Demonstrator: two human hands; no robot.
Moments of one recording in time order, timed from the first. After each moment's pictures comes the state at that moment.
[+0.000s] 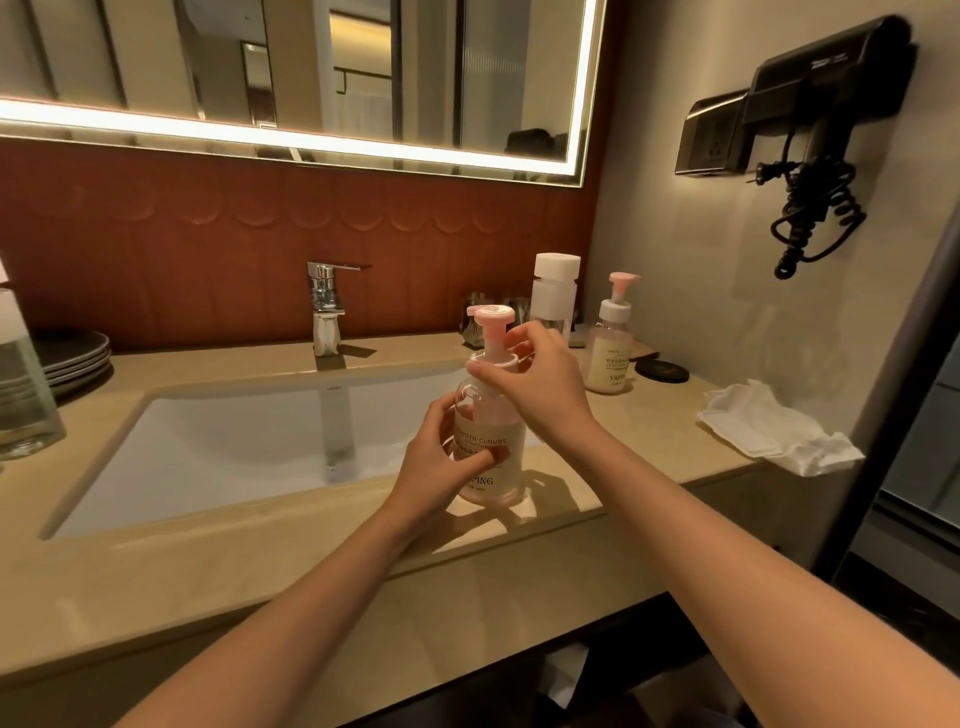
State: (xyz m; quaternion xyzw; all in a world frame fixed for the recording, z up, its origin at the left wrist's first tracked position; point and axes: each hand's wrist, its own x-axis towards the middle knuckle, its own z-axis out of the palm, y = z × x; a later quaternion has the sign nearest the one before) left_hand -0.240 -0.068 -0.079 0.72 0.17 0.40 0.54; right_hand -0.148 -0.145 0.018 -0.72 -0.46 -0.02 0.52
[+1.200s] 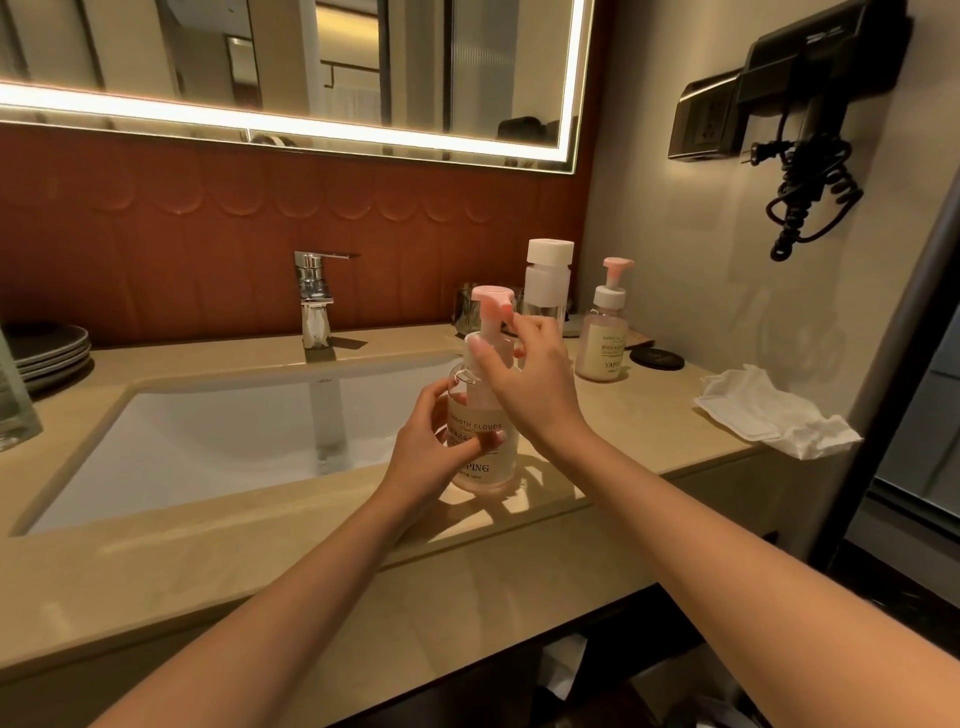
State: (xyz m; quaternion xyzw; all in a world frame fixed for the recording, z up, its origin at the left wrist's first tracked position) left_hand -0.238 -0.065 -0.080 0.73 0.17 0.41 0.53; right_hand -0.149 -0.143 -0.001 -0.71 -0.47 -0.08 0.52
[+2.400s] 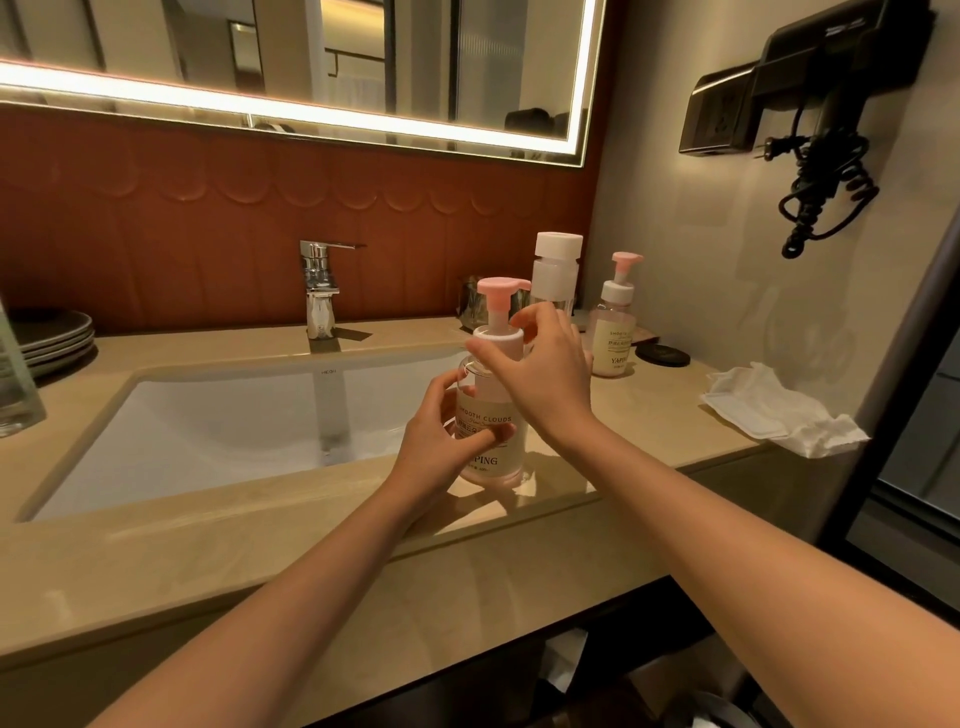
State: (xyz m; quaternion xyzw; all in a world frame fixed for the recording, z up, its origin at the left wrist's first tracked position) left_hand -0.235 -0.063 -0.080 0.73 0.18 0.41 0.51; right_hand -0.147 -0.138 -0.002 -0.75 -0.44 -0.14 0.48
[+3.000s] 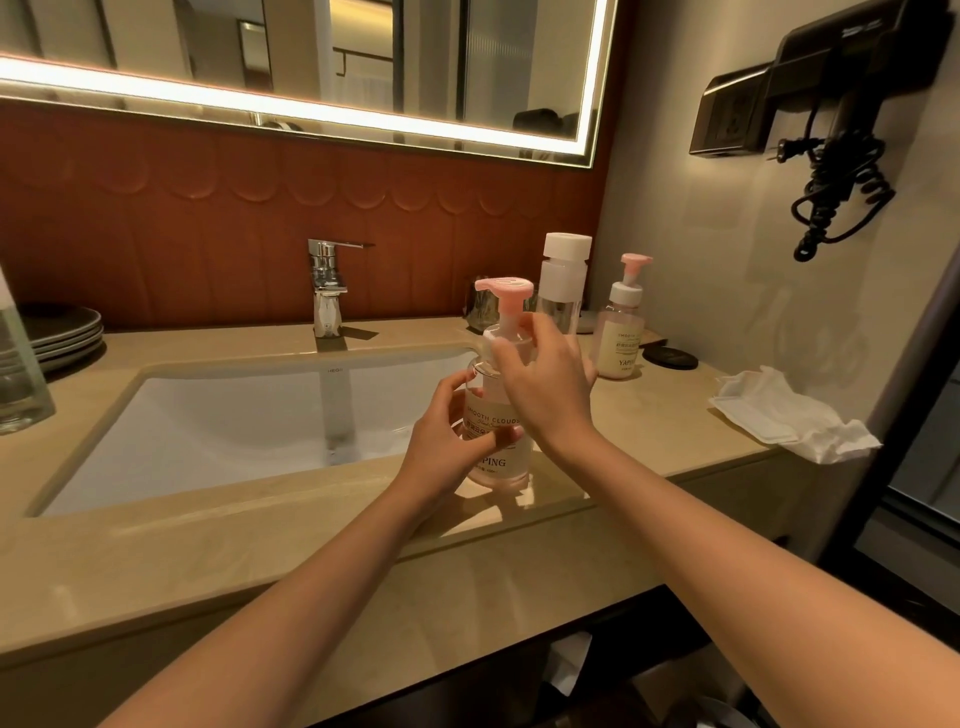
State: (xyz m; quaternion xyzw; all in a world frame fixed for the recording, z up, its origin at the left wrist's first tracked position) left_hand -0.236 -0.065 -0.080 0.74 0.18 0.41 0.51; right_hand -0.155 -0.137 -0.009 -0.73 -0.44 -0.12 0.50
